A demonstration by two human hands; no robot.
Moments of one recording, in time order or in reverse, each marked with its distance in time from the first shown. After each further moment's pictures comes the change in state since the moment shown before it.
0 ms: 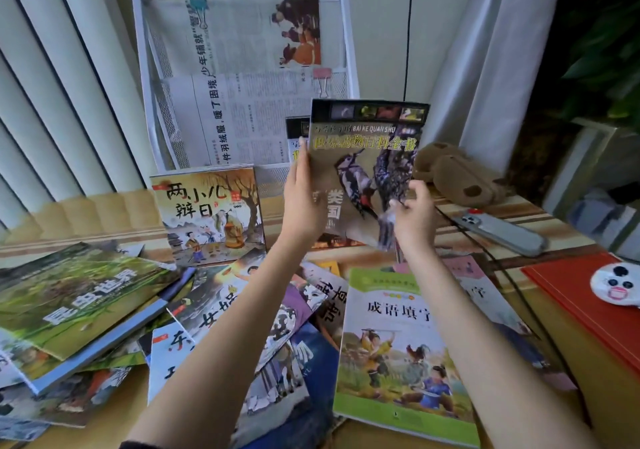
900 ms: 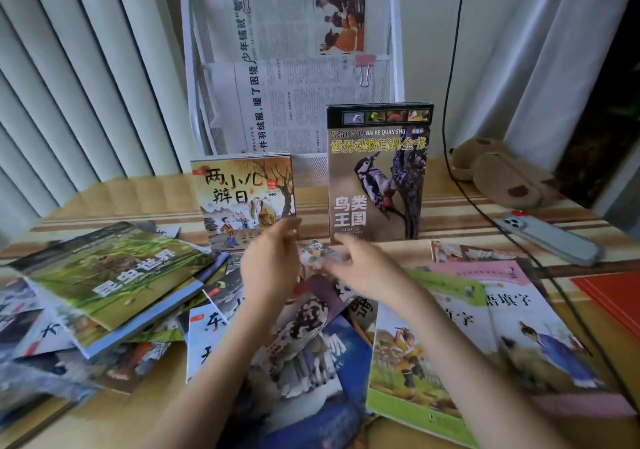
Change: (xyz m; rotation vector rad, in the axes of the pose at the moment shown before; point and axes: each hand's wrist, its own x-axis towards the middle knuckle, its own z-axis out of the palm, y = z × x) left_hand -0.091 -0.018 -0.078 0.478 0.106 -0.238; right_hand -0.094 -0.031 0.034 -0.448 -0.912 -0.204
